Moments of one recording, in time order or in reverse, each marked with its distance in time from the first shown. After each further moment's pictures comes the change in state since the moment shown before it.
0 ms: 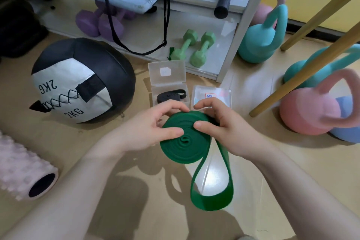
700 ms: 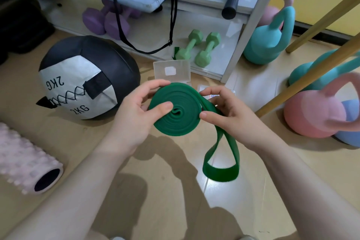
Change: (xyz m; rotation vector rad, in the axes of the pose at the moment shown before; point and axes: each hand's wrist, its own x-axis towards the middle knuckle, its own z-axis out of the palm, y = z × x) left_hand -0.010 0.004 0.000 -0.241 0.562 0.175; right_hand 0.010 -0.009 -0.004 0.037 0.074 -0.012
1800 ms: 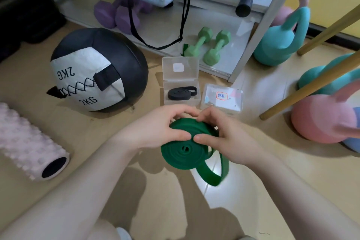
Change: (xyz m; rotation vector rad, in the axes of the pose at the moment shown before) left_hand 0.001 -0.011 -0.002 0.424 -0.510 -0.195; right_hand -0.011 0.014 0.028 -0.277 -0.137 -0.017
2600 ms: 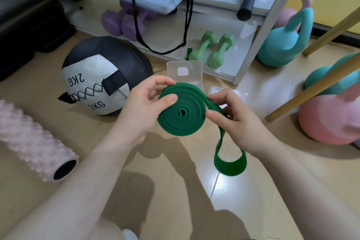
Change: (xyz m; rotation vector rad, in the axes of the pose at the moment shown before) left_hand -0.007 0.010 -0.014 -0.395 0.564 0.166; right_hand 0.005 -0.011 -0.013 0.182 0.202 -0.006
